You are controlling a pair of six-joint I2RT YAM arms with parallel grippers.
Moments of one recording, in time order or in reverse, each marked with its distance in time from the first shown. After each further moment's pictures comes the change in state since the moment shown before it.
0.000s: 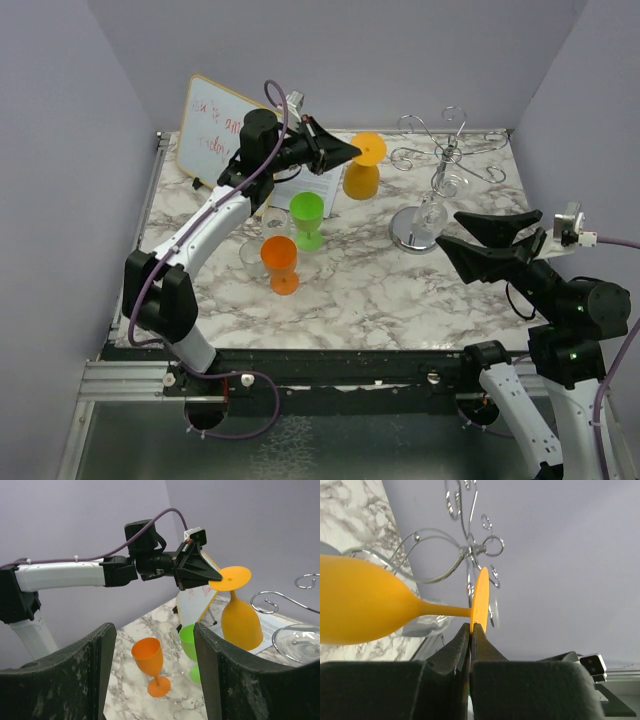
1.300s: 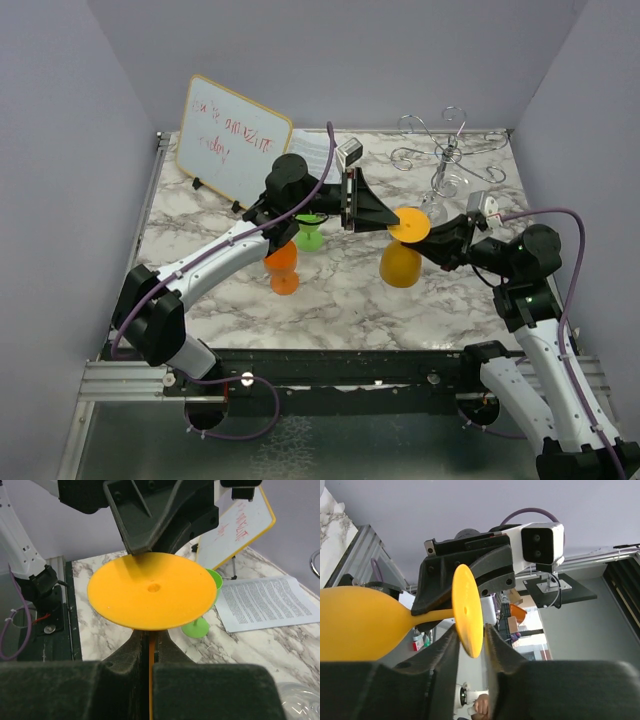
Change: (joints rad) left arm -0.268 -0.089 -0.158 0.235 0.212 -0.161; right arm -0.017 0.248 -0.192 0.185 -0.385 -0.340
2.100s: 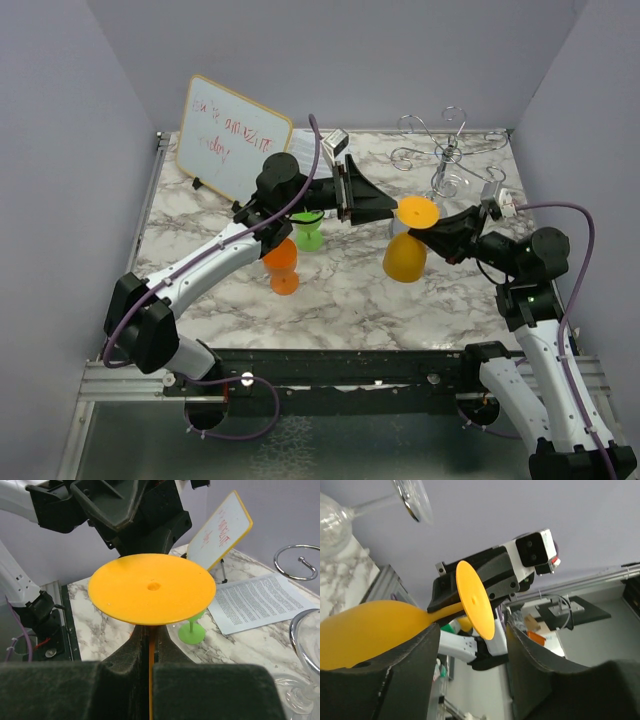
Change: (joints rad) left arm 0.013 -0.063 -0.015 -0.030 -0.166 0.111; right arm -0.062 -0.002 0.000 0.071 0.048 0.152
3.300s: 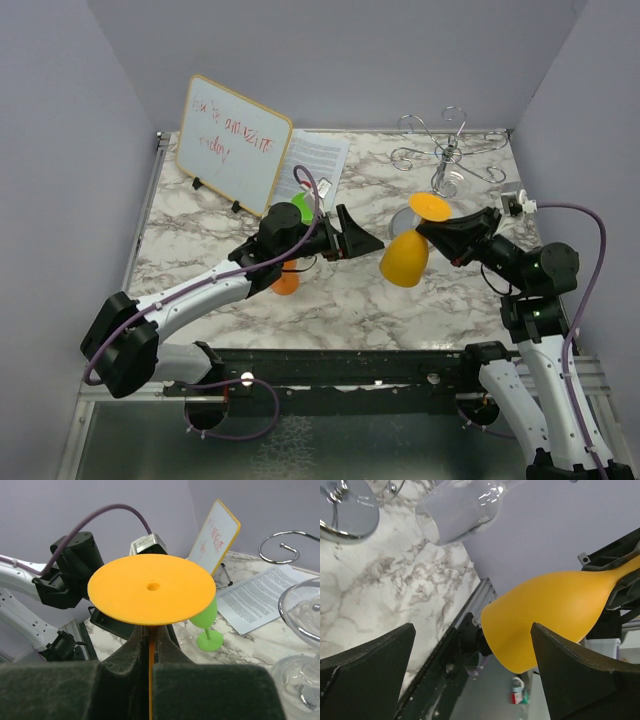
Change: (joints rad) left arm -0.098 -0.154 -0.352 -0.079 -0.338 0.417; right arm 0.000 -0.102 -0.008 -0.049 0.152 0.237
